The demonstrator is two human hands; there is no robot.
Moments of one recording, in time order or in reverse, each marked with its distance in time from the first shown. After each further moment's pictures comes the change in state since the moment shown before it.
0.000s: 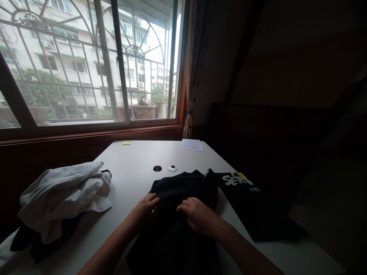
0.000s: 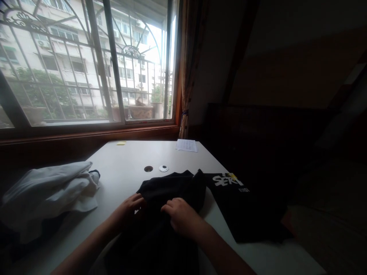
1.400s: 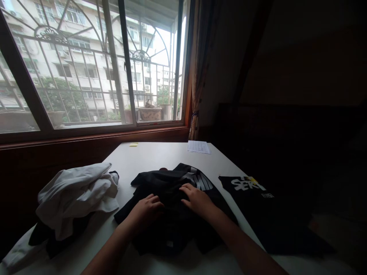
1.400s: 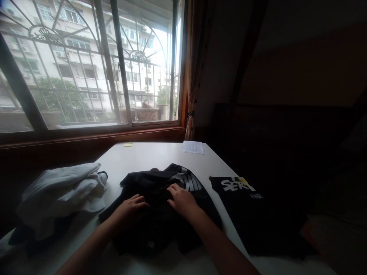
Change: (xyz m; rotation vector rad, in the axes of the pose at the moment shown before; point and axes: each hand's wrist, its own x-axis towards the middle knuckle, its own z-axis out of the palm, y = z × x) left_hand -0.005 -0.007 -0.020 0.323 -0.173 -0.046; right_hand 0.054 0.034 0.010 -0.099 0.012 0.305
